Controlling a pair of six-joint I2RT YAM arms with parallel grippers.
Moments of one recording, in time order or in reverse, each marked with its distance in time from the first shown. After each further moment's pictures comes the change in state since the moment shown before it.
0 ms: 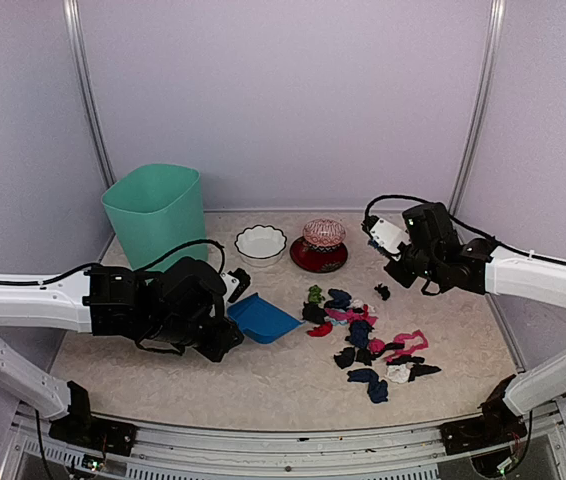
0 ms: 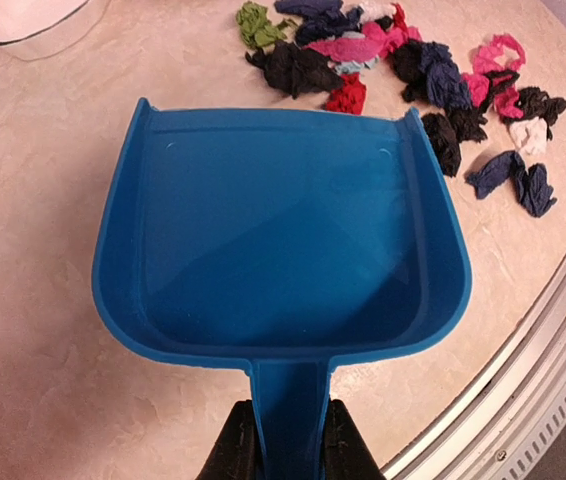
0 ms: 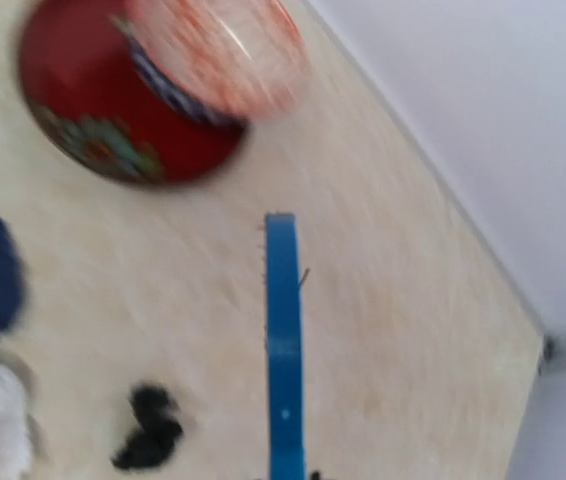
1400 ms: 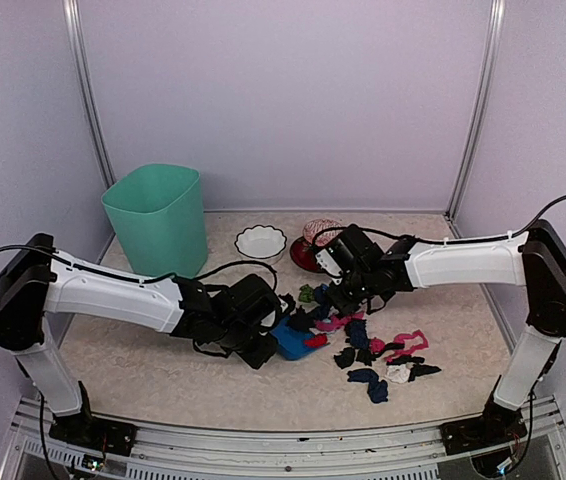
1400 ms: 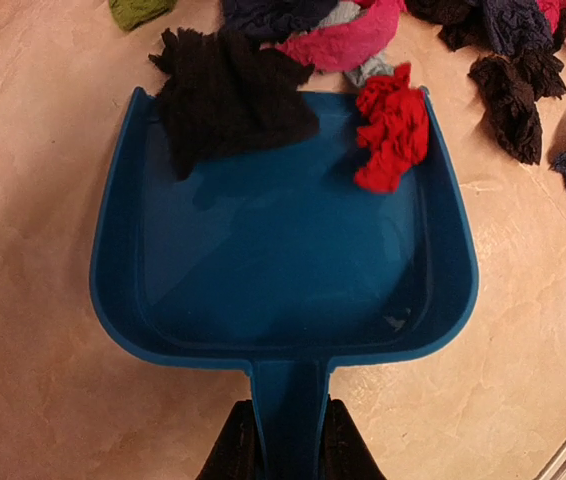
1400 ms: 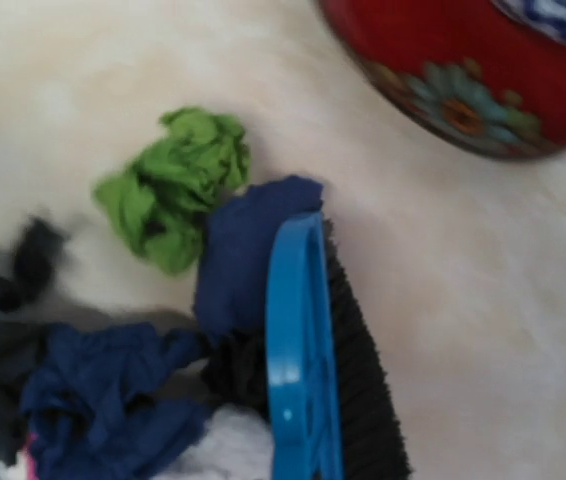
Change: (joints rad) left arm 0.058 0.435 0.094 0.201 0.089 0.206; right arm 0.179 0.436 0.249 -0.173 -0.114 0.523
